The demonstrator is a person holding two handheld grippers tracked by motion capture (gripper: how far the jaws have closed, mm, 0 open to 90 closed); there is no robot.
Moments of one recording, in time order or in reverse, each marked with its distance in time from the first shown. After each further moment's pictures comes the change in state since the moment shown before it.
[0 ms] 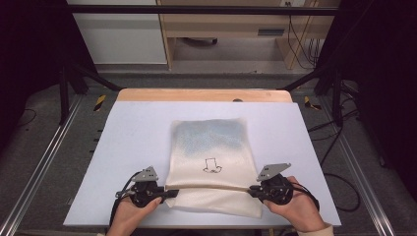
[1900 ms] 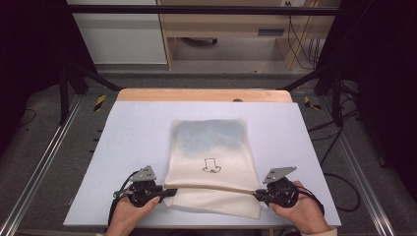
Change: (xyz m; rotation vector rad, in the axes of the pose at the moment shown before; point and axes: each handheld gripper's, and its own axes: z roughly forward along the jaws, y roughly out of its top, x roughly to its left) left arm 0.001 0.002 -0.006 -0.018 0.016 0.010; right arm -0.011 -0.023 0.005 0.030 0.005 0.051
